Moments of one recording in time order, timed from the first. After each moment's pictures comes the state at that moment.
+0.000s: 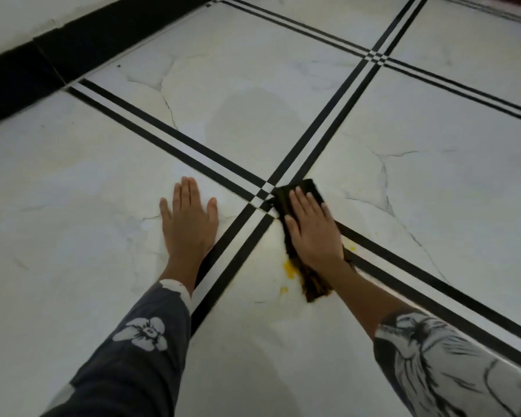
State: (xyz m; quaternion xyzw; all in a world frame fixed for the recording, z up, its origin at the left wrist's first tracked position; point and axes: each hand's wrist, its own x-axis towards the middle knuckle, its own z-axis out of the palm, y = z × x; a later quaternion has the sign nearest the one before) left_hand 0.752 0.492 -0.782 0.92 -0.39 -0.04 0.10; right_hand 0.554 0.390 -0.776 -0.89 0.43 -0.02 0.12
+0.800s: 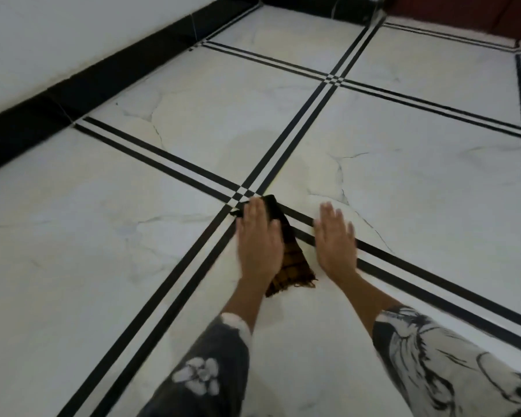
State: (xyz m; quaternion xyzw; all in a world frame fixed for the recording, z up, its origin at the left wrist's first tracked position) left_hand 0.578 0.484 -0.739 0.85 -0.46 -0.10 0.25; right_hand 0.455 0.415 -0.745 -0.80 0.56 -0.08 0.18
